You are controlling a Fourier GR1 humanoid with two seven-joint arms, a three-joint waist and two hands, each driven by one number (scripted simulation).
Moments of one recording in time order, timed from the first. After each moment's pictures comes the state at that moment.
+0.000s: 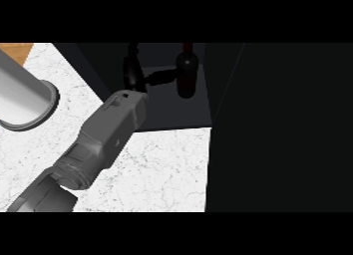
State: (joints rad) left arm -1.16 0.04 -0.32 -0.12 0.70 0.68 -0.53; right arm 0.26 -0.10 0.25 -2.50 -0.13 0.22 0.36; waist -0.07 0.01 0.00
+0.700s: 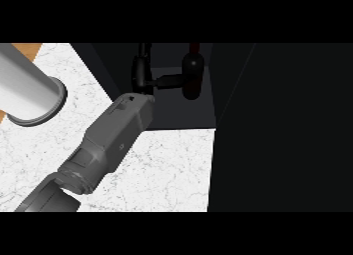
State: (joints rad) left arm -1.12 0.02 -0.28 -0.23 0.69 0.51 -0.65; right arm 0.28 -0.10 0.25 -2.51 -0.14 0.22 0.36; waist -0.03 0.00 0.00
